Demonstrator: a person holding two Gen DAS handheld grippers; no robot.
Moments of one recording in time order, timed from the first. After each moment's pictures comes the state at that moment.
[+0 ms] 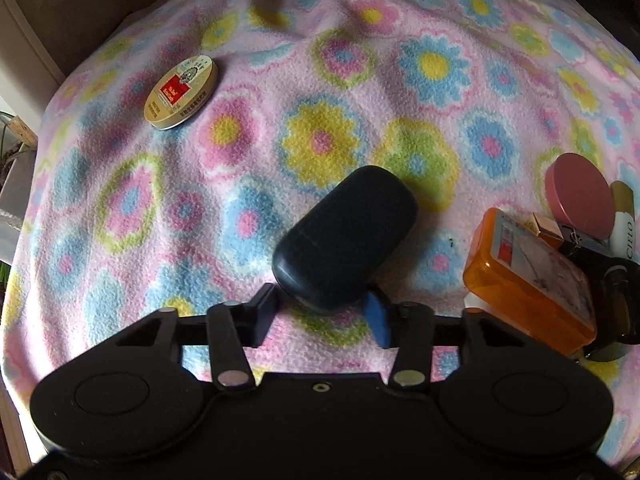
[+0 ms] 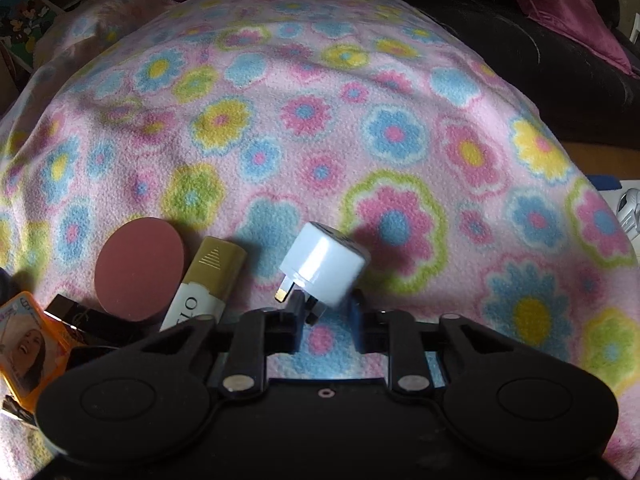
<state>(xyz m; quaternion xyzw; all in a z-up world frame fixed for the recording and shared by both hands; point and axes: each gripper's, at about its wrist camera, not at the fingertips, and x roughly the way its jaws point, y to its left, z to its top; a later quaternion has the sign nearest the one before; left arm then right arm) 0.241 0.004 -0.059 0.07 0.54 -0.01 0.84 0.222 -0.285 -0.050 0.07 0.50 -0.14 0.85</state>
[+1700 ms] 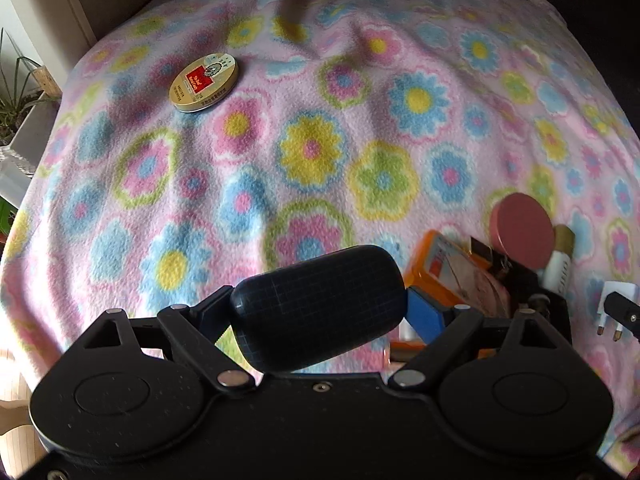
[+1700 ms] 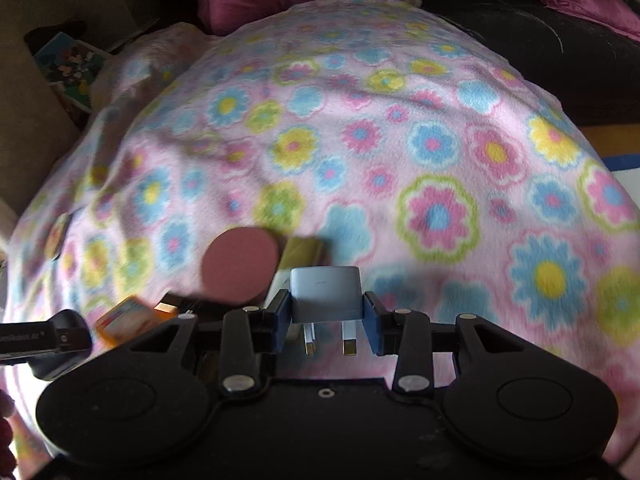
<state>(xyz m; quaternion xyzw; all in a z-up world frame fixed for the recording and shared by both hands) 0.213 -0.001 -0.015 -0.02 0.55 0.00 0.84 0.171 -0.266 0.004 0.15 0.47 -0.07 0.87</state>
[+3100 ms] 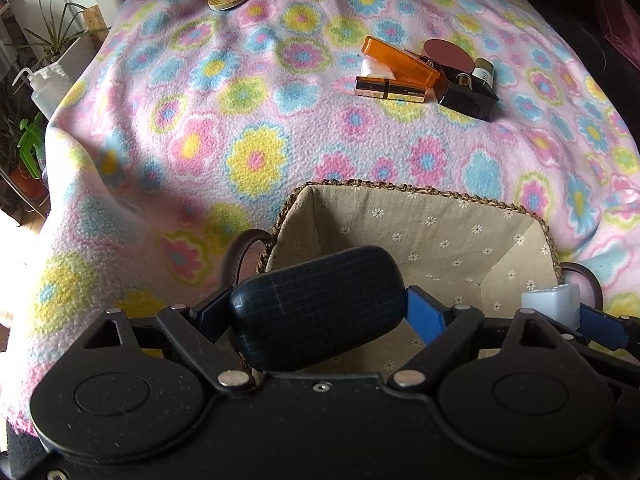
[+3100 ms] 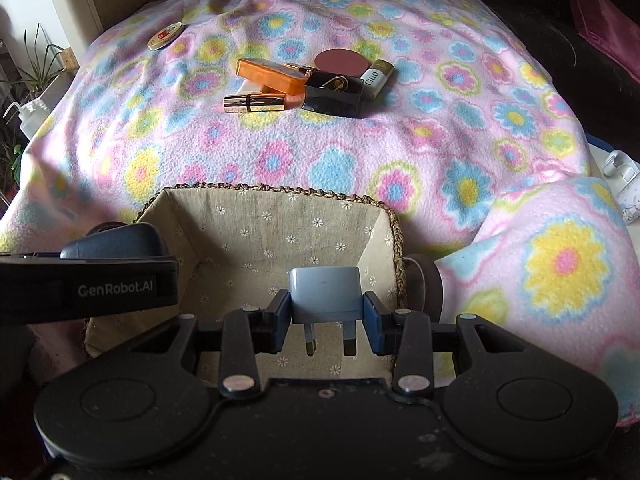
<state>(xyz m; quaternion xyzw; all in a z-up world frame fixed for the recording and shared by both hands) 0.000 -0.002 -0.015 -0.01 0.55 -0.02 0.84 -0.053 -0.155 0.035 0.00 0.54 -0.02 0.84</state>
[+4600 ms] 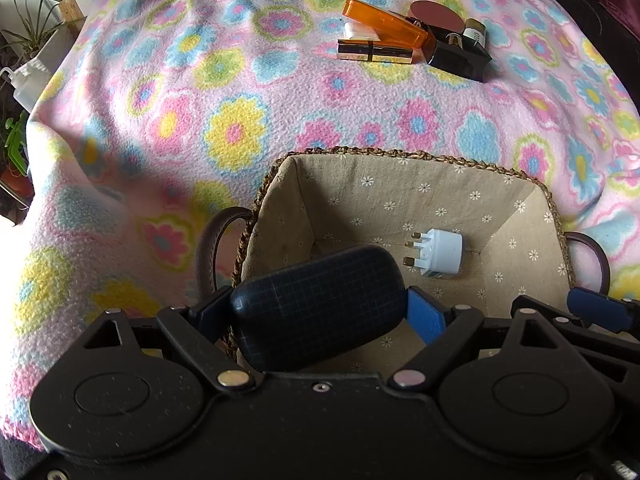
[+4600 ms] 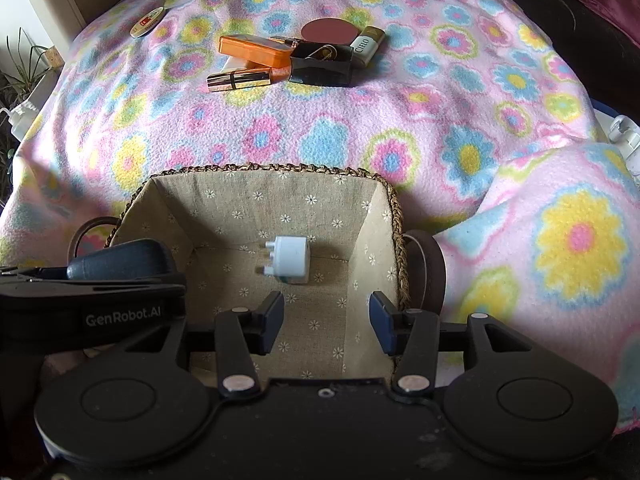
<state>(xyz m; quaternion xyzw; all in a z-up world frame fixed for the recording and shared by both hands) 0.004 -0.010 -0.027 0.02 0.59 -0.04 0.81 -0.043 -0.164 0.022 0.03 0.58 -0.03 0.81</state>
